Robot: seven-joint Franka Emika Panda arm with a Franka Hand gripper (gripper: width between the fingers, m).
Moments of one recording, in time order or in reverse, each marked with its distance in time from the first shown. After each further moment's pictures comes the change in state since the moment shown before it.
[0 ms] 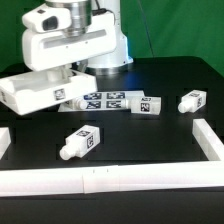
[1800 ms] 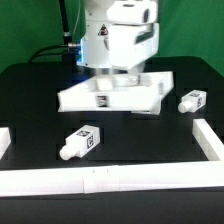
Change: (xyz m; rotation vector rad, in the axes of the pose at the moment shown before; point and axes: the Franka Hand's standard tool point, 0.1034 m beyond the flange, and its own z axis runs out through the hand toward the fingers) arm 0.132 -0.087 -0.002 -0.172 0.017 -0.619
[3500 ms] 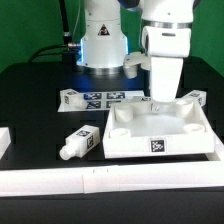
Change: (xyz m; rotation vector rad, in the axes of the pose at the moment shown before) arm 0.026 0.035 0.032 -0.010 0.006 -0.239
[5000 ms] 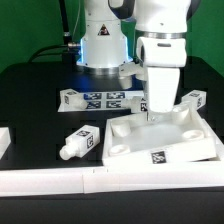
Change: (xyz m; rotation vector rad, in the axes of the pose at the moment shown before) arm -0.009 0.016 0.012 -0.047 0.020 0.036
